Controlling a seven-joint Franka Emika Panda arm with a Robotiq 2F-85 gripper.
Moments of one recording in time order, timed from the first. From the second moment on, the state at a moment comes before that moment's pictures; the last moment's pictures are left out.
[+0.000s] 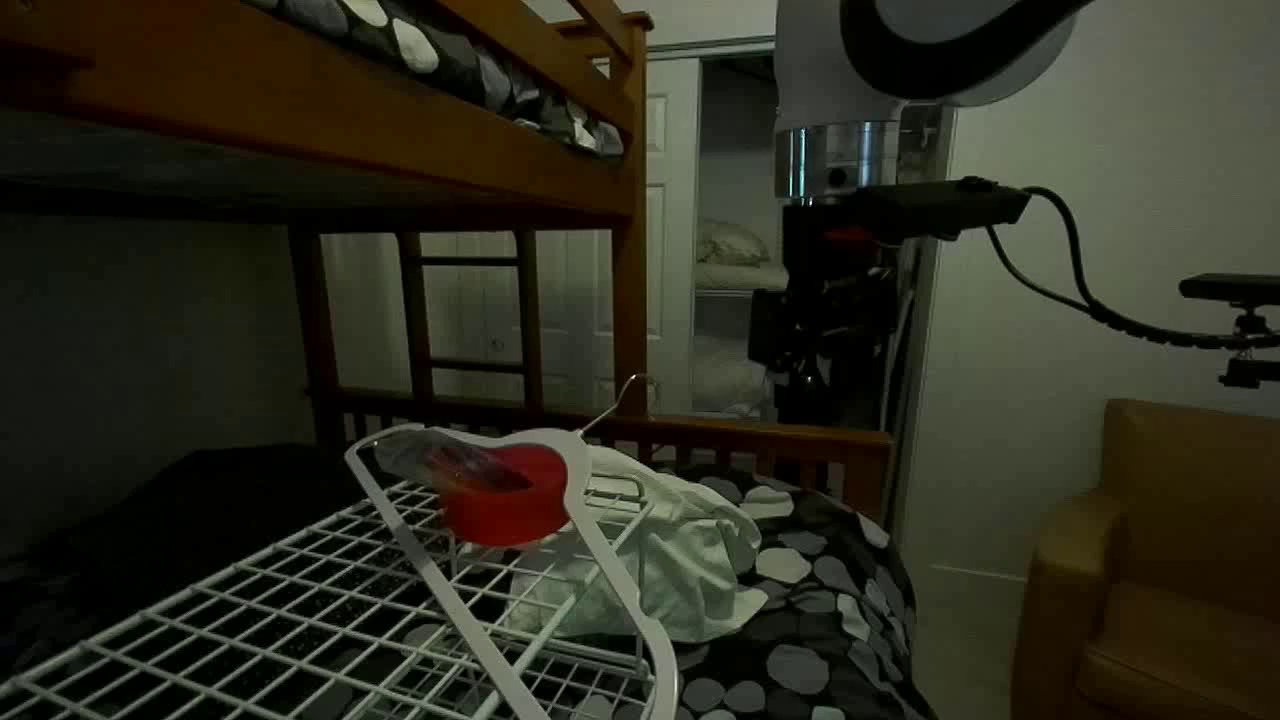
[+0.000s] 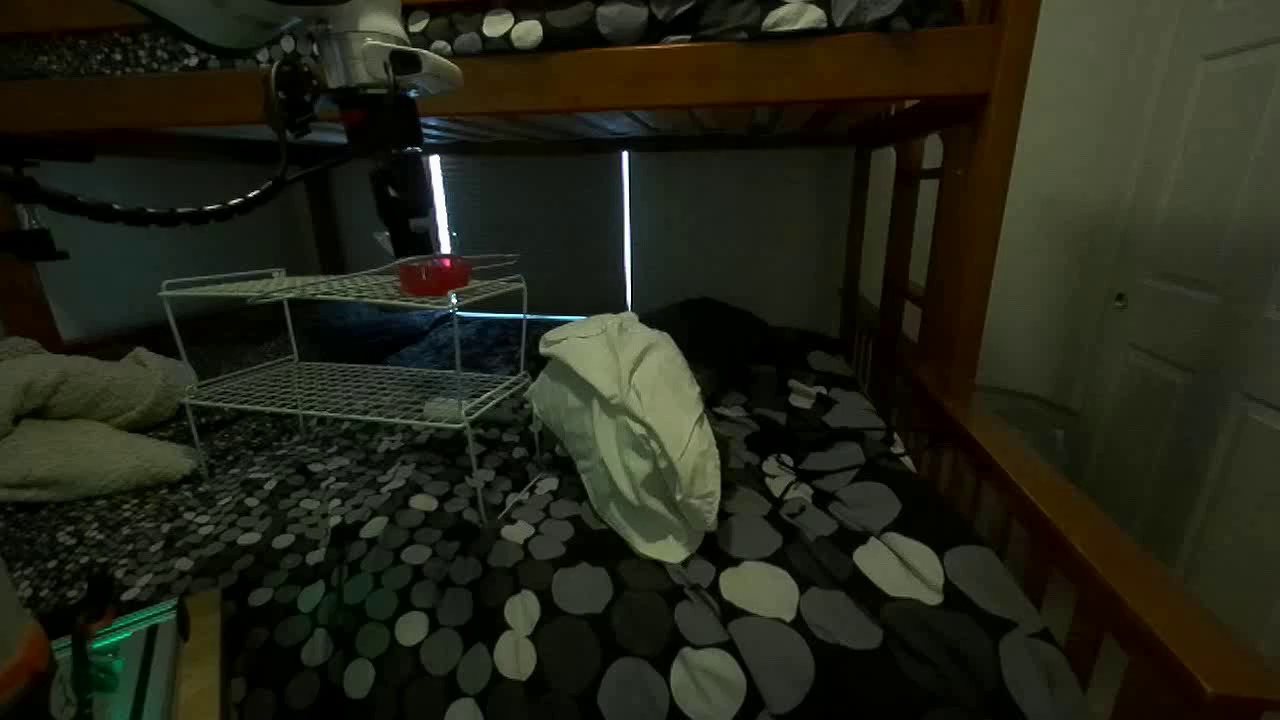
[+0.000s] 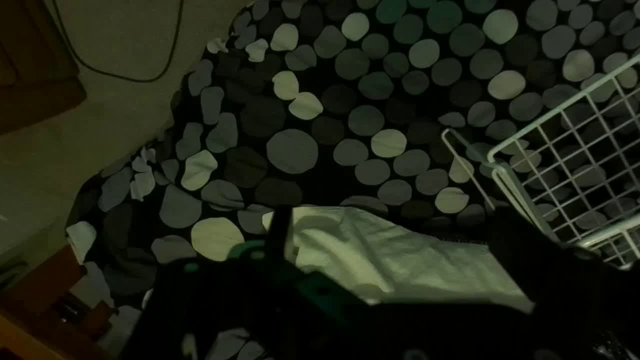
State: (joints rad) arm 0.09 -0.56 0.33 -2.31 0.02 1.81 0.37
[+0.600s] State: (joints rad) arm 0.02 -0.57 0.19 -2.39 -0.02 1.80 0.36
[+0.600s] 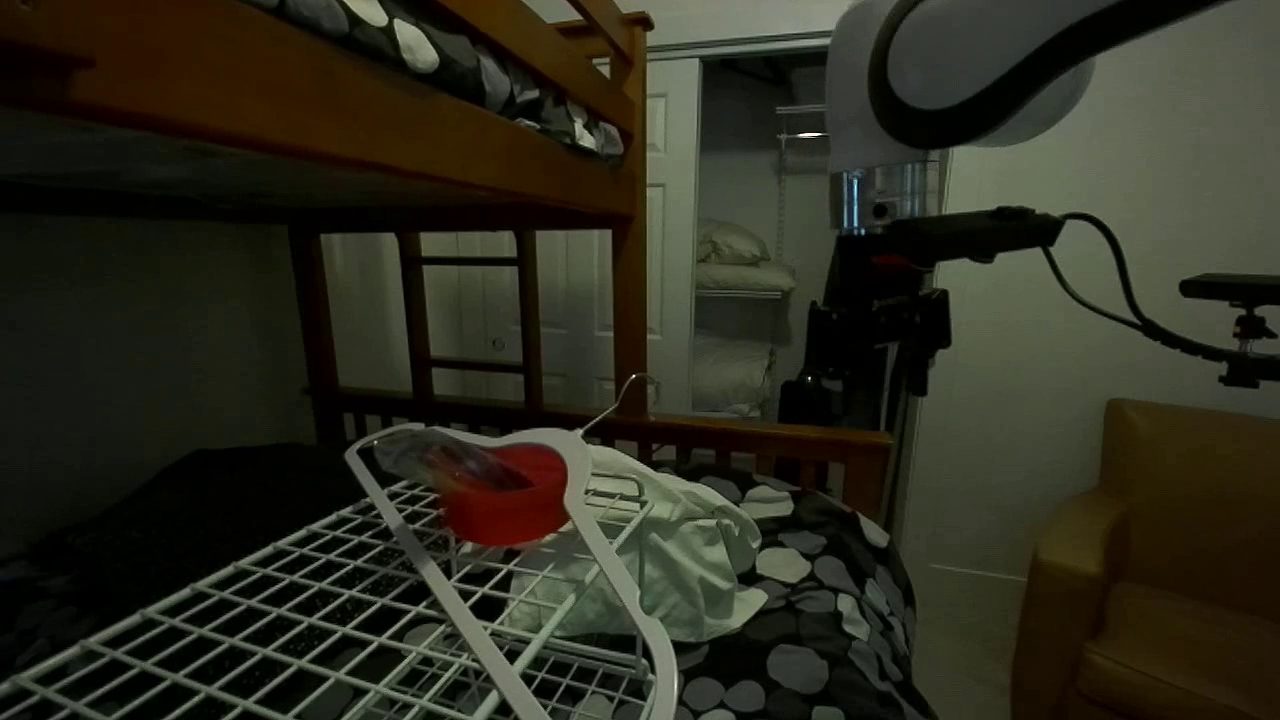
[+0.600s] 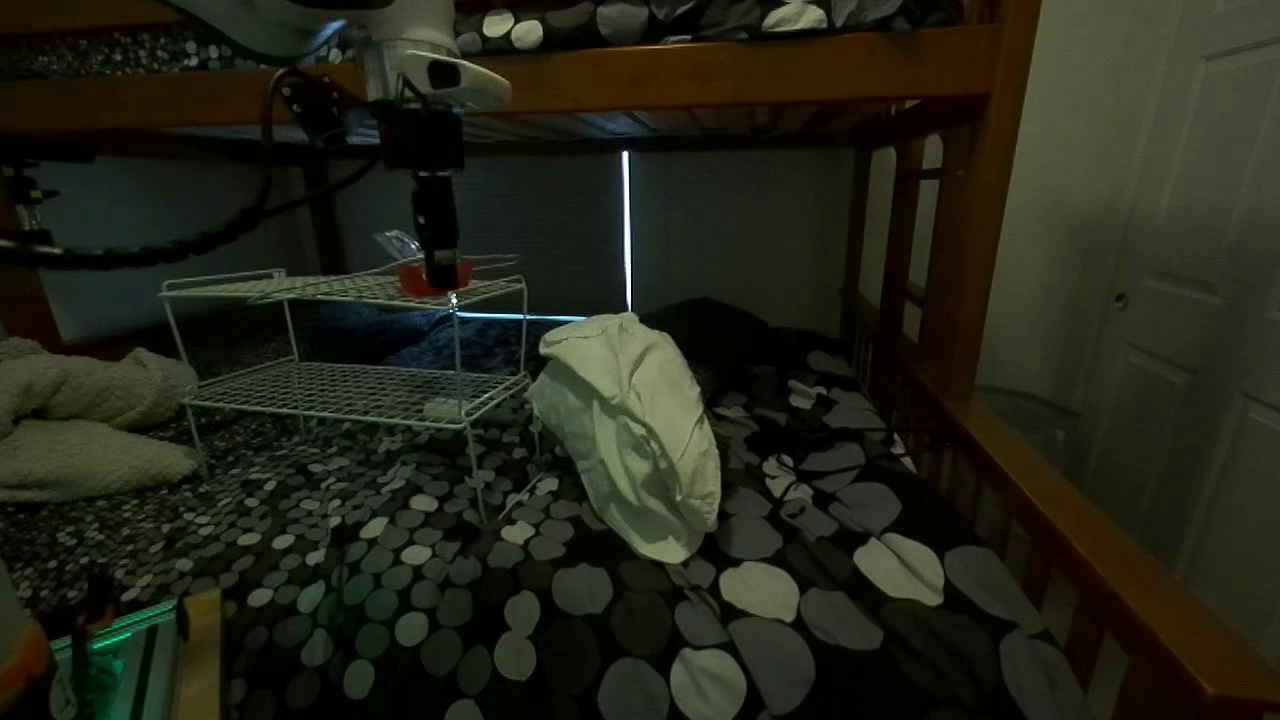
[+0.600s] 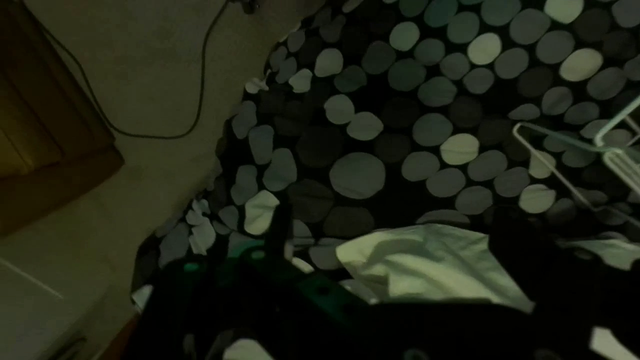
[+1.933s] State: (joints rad) arm -0.19 -0.15 -0.08 -2.23 -0.25 2.01 0.17
